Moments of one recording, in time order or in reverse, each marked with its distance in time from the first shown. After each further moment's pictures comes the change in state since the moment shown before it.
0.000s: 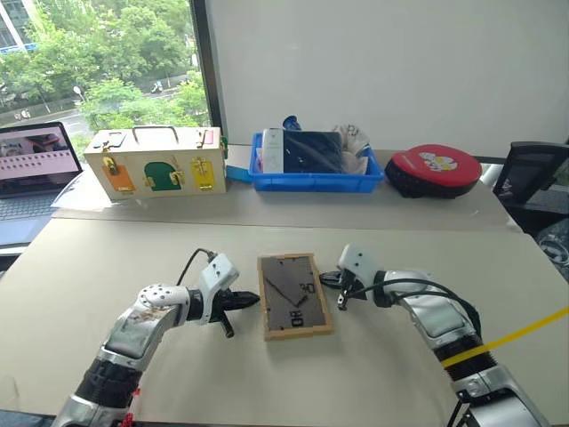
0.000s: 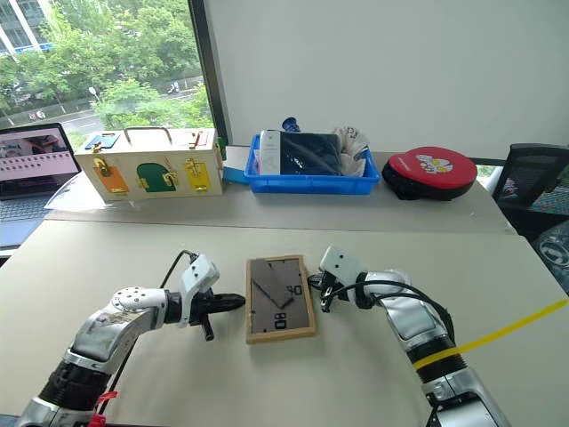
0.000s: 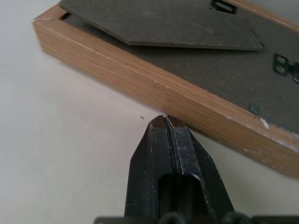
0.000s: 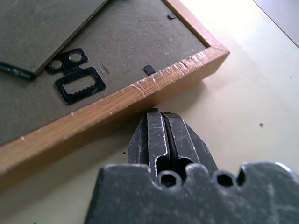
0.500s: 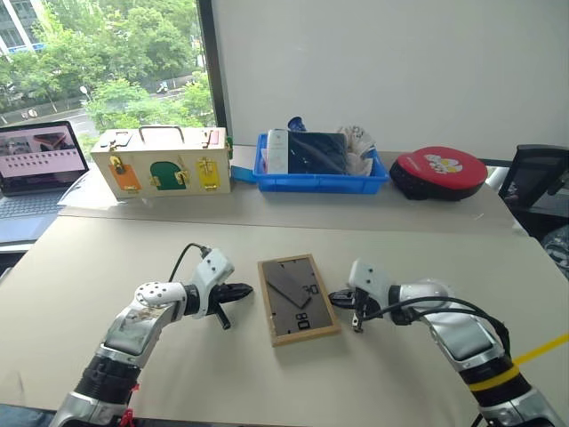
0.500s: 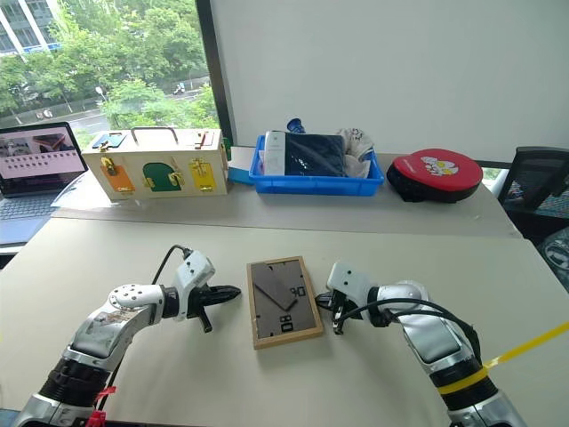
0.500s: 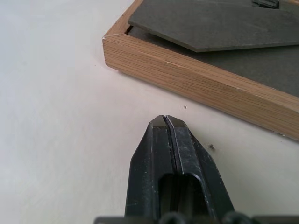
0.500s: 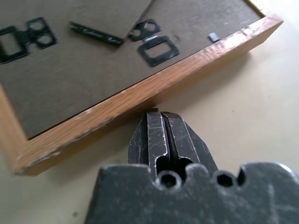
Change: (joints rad) left arm -0.025 -0.026 0.006 0.097 0.060 -0.118 0.085; right arm 0.172 -0.141 0.002 -0.333 0.023 0.199 0.087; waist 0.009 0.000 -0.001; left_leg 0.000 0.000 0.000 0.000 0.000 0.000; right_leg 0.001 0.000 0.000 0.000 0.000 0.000
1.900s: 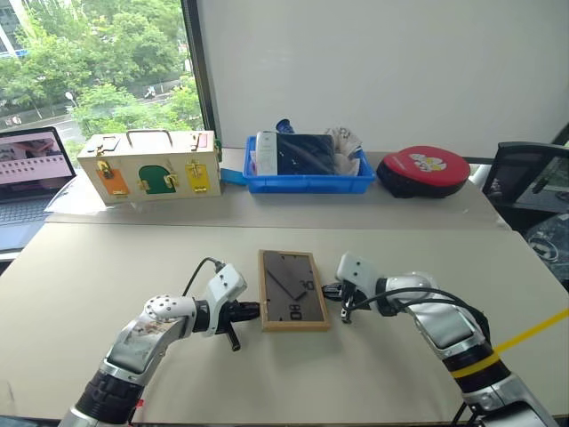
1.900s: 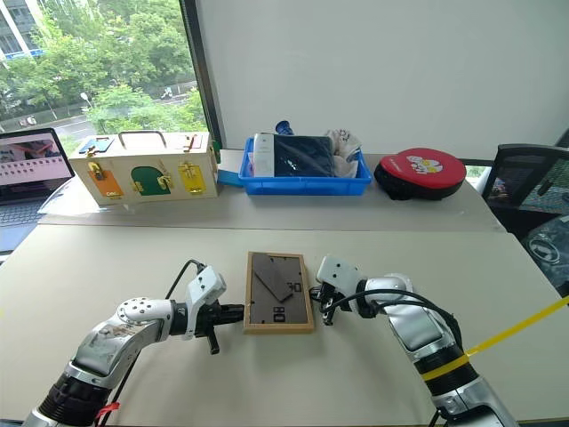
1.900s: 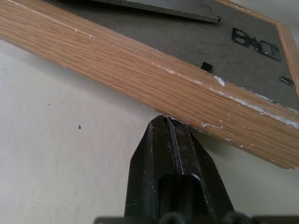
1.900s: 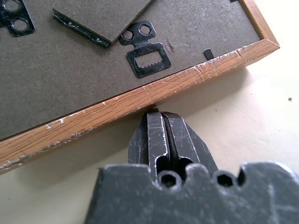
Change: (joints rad) left arm 0.084 0.028 -0.036 -0.160 -0.061 0.110 -0.038; right arm -0.096 0.075 0.021 0.123 -0.034 -0.011 -0.043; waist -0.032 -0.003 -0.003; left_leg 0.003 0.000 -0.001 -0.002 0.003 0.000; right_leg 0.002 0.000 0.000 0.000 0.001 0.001
